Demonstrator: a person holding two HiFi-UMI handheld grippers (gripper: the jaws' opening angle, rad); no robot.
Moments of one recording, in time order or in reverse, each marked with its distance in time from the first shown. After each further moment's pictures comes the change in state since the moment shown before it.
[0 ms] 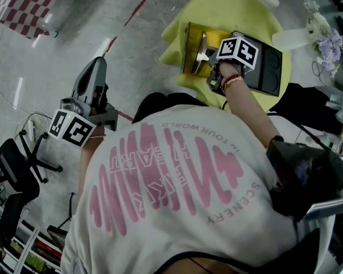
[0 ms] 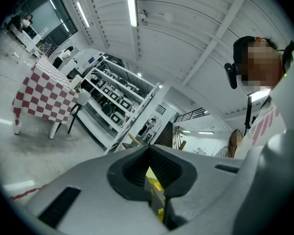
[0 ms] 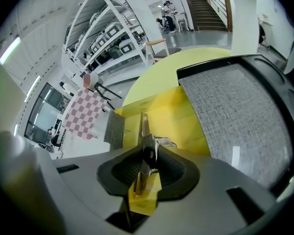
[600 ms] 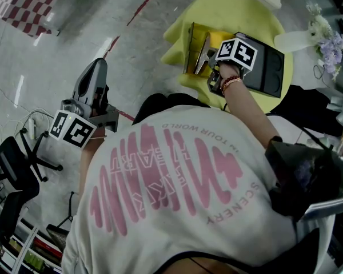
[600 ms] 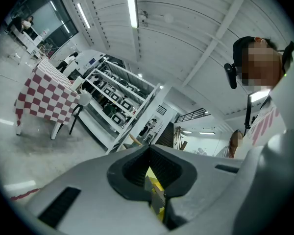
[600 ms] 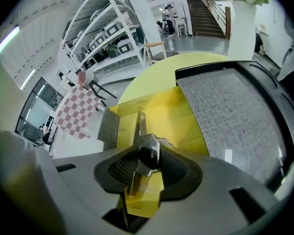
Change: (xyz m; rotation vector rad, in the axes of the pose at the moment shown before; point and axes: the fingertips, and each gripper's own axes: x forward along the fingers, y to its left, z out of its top) left arm -0.011 0.006 0.004 -0.002 -0.006 0.012; right arm 0.003 -0.004 -0.004 -0.022 -0.021 -0.092
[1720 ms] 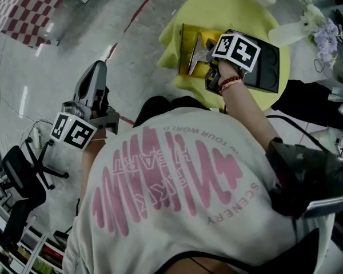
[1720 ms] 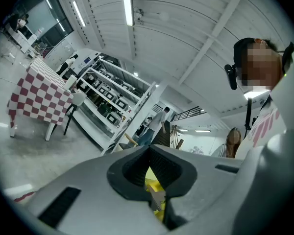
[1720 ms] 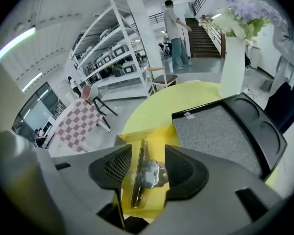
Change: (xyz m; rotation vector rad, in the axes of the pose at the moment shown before) left arm 0.016 -0.024 -0.003 0.024 0.012 -0.043; right arm -0.060 0.009 0.044 -0.037 -0.235 -0.026
